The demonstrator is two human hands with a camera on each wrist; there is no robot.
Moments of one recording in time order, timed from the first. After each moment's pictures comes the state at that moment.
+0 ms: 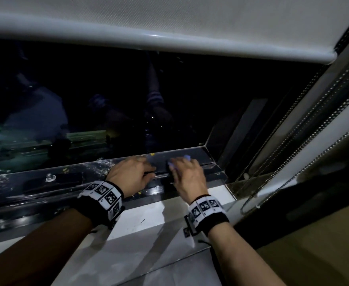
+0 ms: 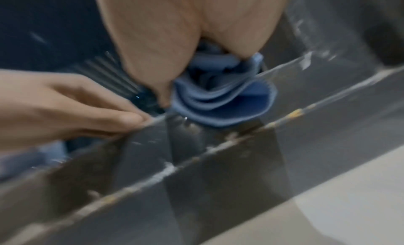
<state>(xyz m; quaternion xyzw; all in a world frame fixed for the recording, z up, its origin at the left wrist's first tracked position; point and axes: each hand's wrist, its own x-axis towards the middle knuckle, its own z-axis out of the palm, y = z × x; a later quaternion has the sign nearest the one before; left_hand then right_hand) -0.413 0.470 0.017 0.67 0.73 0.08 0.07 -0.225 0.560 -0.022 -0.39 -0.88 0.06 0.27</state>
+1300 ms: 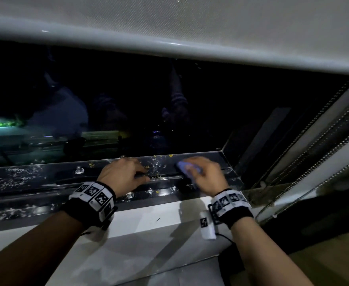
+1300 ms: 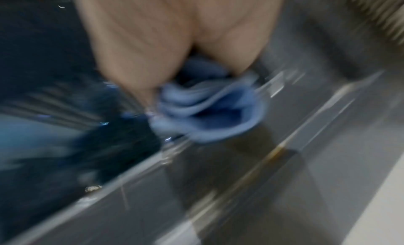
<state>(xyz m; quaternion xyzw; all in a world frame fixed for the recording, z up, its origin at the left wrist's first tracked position) -0.459 0.419 0.029 0.61 0.78 0.09 0.09 -0.220 0.575 0.006 -0.31 -0.87 0.26 0.28</state>
